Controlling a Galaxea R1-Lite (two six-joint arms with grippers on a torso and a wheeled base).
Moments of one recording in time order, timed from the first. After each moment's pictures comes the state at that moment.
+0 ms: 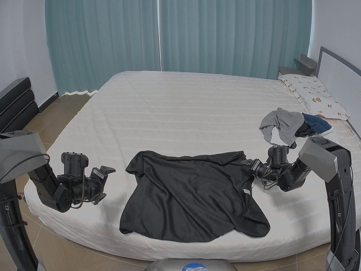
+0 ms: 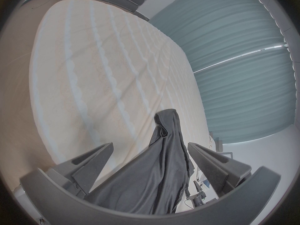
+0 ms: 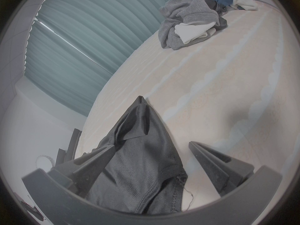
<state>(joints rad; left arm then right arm) -0.09 2.16 -0.62 -0.89 -0.12 -1.18 0.11 2.61 -1.27 -0.80 0.16 0.77</state>
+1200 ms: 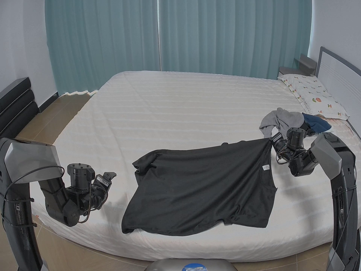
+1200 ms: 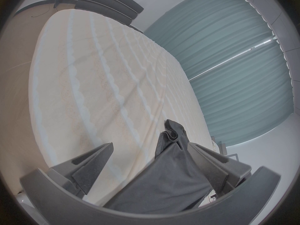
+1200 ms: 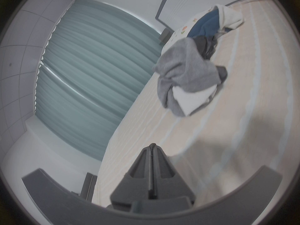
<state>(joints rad) -0.15 2.26 -0.51 -1.18 0.04 -1.15 -0.04 2.66 -1.52 -0.94 0.06 0.96</state>
